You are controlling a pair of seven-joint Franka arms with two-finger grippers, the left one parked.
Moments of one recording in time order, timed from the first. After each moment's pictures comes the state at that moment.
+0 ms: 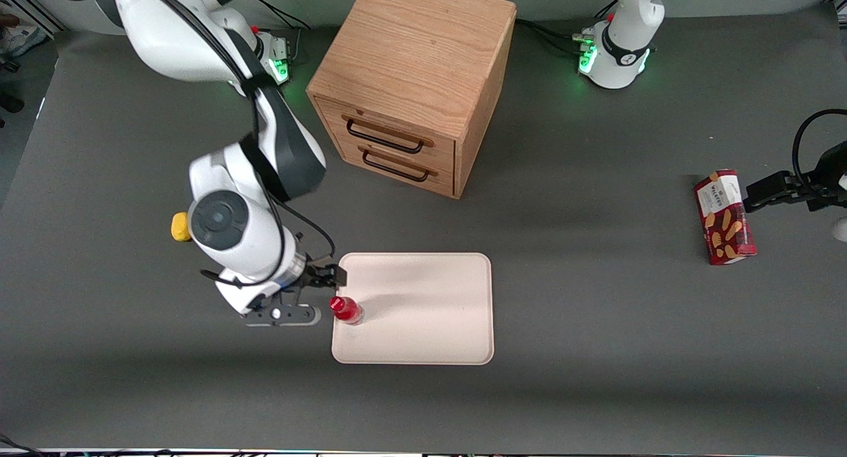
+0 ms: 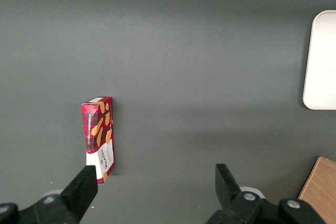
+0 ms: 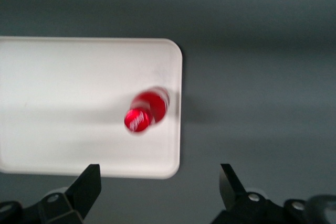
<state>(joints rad) 0.45 0.62 -0.07 -1.16 0.04 1.79 0.40</state>
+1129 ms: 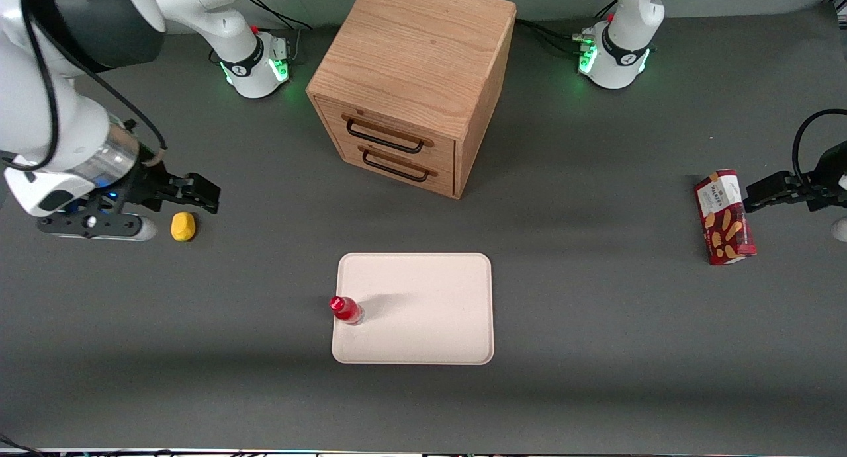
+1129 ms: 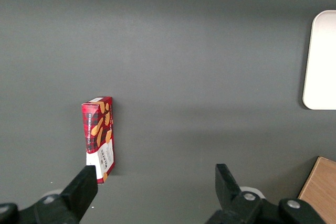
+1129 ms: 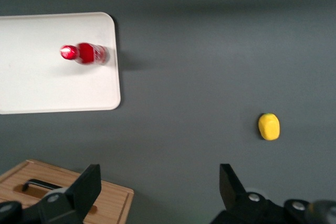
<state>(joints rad) 0.26 0.21 -0.04 -1.33 0.00 1.51 0.29</state>
